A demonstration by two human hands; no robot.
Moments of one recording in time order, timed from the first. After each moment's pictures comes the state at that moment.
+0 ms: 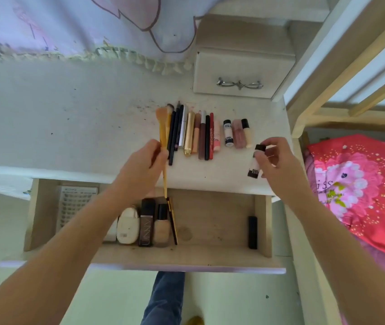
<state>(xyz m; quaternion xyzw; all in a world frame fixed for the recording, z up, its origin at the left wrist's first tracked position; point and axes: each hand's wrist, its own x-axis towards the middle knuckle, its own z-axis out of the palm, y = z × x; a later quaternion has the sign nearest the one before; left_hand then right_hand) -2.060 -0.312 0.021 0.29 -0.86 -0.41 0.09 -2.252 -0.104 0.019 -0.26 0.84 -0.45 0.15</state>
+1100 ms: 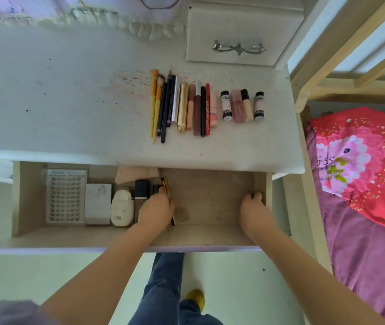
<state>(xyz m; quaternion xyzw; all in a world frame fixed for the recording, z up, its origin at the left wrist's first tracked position) -2.029 -0.239 -0.129 0.40 -0.86 -0.28 -0.16 -2.173 -0.058 -0.094 -0.27 0.90 0.12 0.32</state>
